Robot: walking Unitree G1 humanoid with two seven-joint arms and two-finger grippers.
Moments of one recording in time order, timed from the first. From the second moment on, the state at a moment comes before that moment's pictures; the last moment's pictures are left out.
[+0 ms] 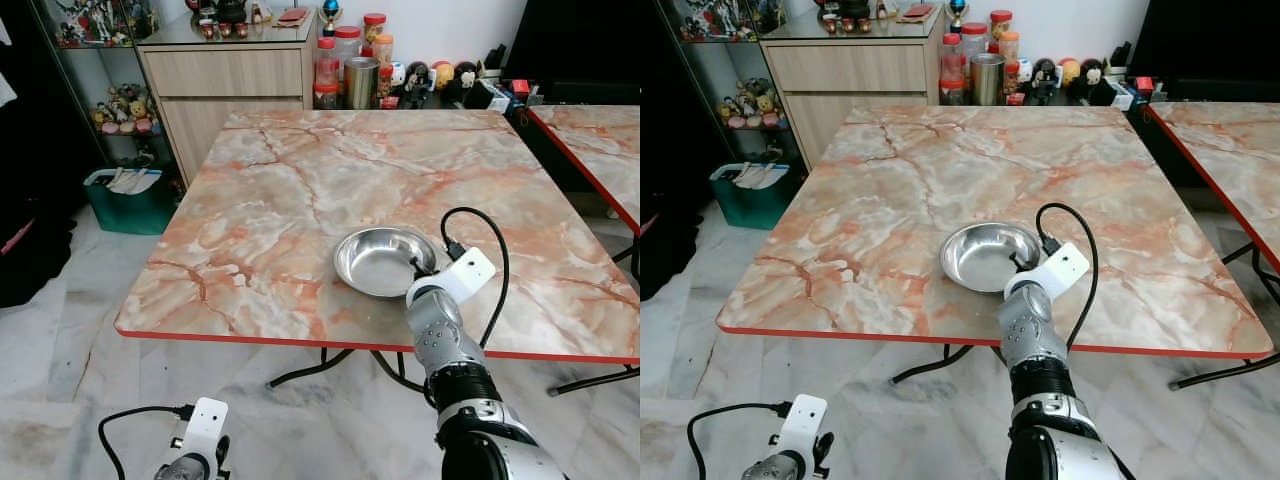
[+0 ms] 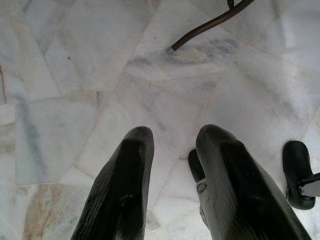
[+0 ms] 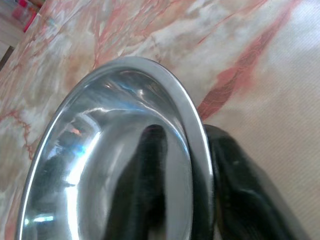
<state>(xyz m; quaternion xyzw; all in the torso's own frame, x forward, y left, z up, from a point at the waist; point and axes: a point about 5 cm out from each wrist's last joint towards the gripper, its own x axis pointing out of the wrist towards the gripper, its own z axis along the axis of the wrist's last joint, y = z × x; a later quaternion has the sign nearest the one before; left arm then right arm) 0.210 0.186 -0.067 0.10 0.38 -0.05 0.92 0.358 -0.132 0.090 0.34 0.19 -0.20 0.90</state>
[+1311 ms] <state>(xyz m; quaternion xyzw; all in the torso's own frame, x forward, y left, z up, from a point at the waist) 0.209 0.179 -0.067 0.09 0.37 -0.05 0.92 0.338 -0.108 0.163 -0.02 -0.12 -0.01 0.99</state>
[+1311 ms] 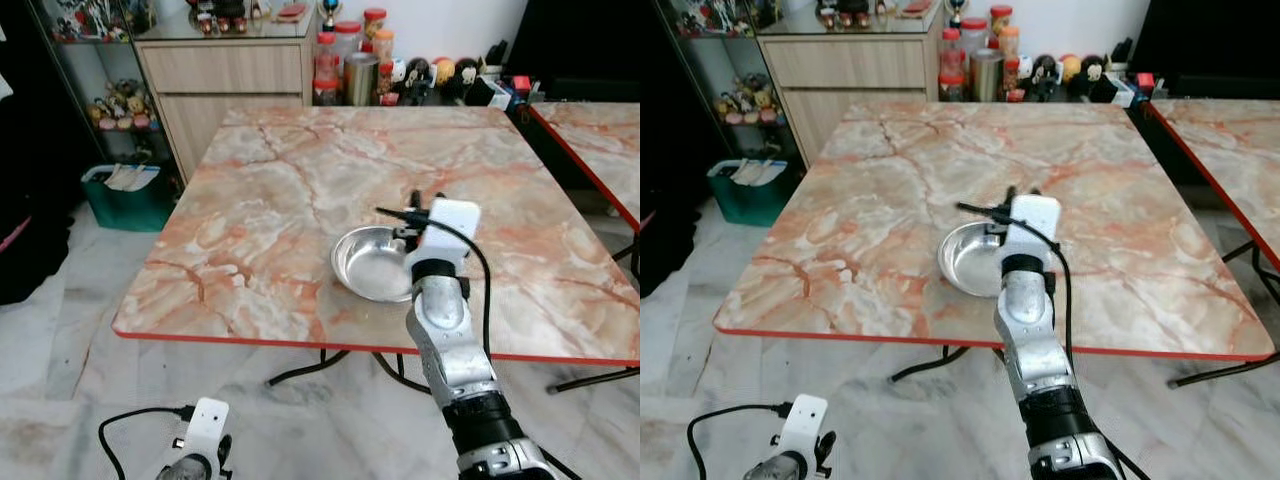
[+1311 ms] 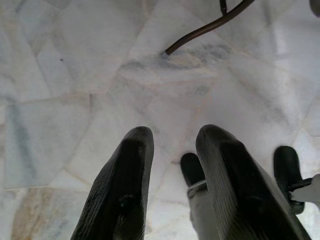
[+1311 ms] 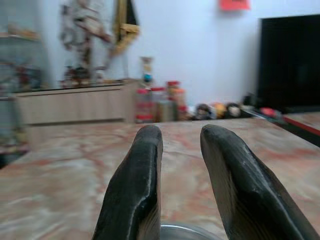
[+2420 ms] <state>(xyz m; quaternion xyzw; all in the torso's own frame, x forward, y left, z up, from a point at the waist) 0.207 0.170 -0.069 0.09 0.37 -0.05 0.92 0.339 -0.096 0.156 -0.01 -0.14 0.09 0.99</state>
